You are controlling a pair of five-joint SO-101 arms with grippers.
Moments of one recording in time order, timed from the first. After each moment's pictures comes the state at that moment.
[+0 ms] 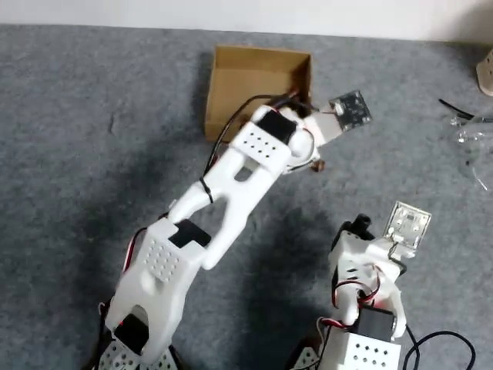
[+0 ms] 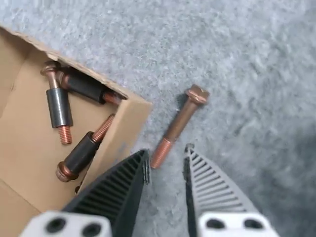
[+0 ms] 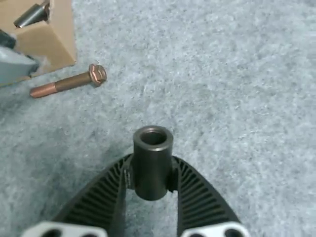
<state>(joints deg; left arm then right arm) 30.7 38.9 -37.3 69.1 -29.5 8.5 -104.5 94.9 53.7 -7.8</state>
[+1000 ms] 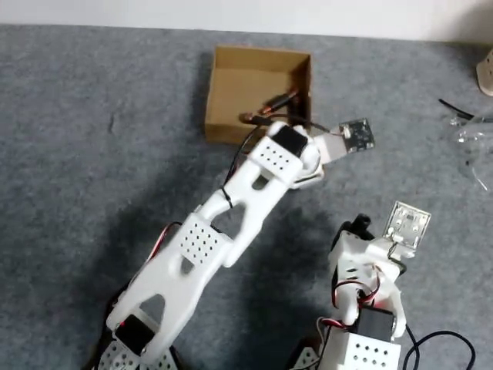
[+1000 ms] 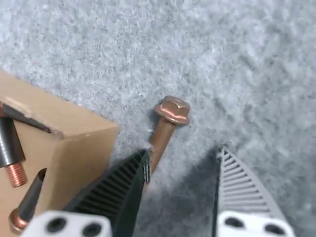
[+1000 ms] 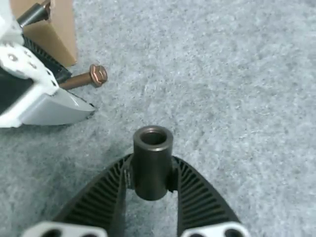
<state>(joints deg) 32.6 66.9 -69.2 77.4 -32.9 8.5 -104.5 94.9 53.7 -7.8</state>
